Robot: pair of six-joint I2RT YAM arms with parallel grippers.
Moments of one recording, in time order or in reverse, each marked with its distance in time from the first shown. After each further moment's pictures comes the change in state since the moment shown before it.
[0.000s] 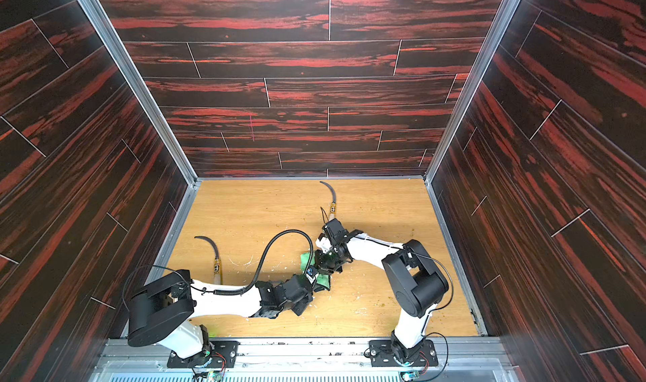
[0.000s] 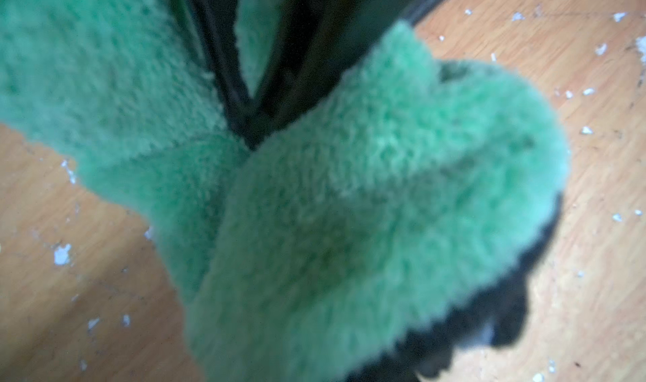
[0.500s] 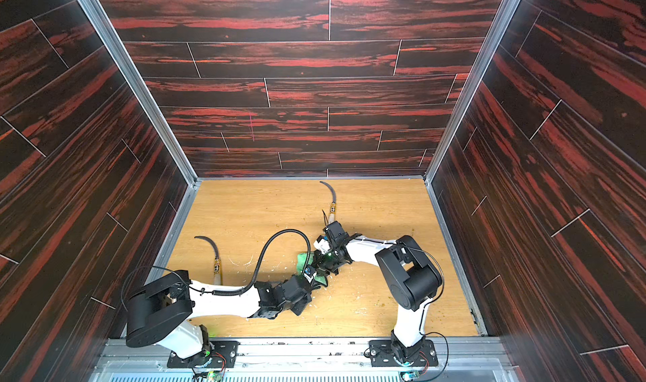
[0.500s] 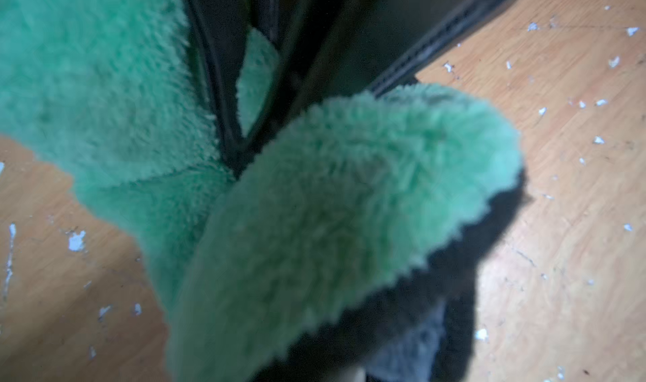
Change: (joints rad) left arm 0.000 -0.011 -0.014 0.001 -0.014 -0.031; right arm -0.024 0.063 -0.035 0.130 -0.090 0.055
